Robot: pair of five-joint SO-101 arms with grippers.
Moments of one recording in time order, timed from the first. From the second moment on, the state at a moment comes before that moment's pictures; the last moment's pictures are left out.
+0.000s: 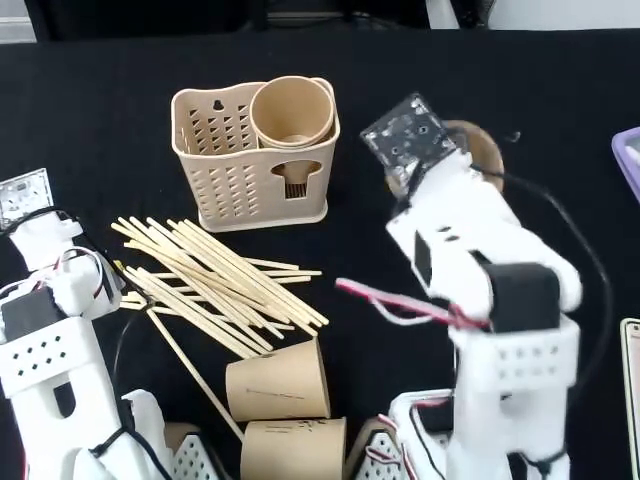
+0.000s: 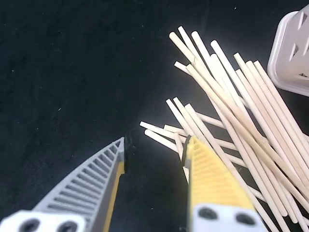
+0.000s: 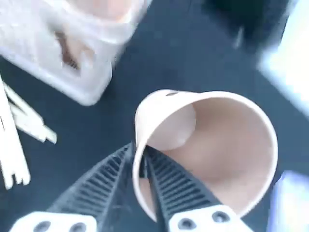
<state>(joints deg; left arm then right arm) -30.9 -55.0 52.7 68.2 -5.1 -6.9 -45.1 11.4 82.2 34.1</state>
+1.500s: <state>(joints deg) -34.8 -55.0 52.7 68.0 -5.1 -24.9 -3.5 -27.9 84.6 32.9</state>
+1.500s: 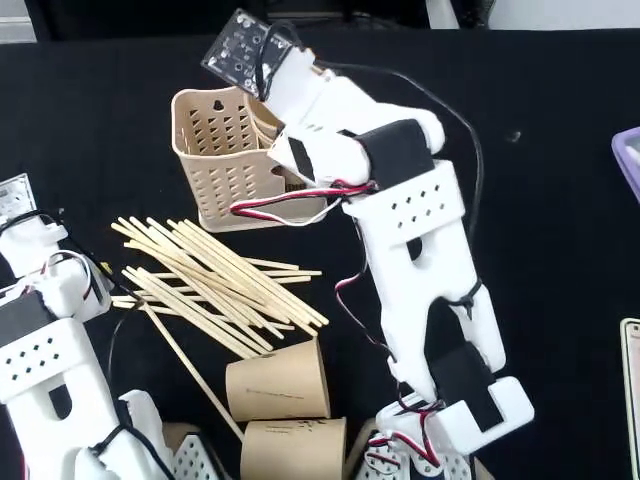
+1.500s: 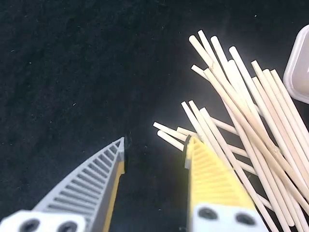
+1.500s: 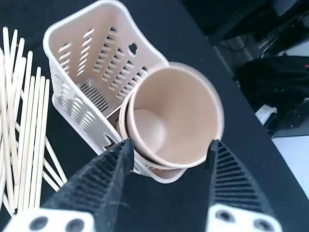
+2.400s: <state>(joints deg) -34.8 -55.0 52.7 68.0 -5.1 -41.1 -56.8 33.0 88.7 15.7</state>
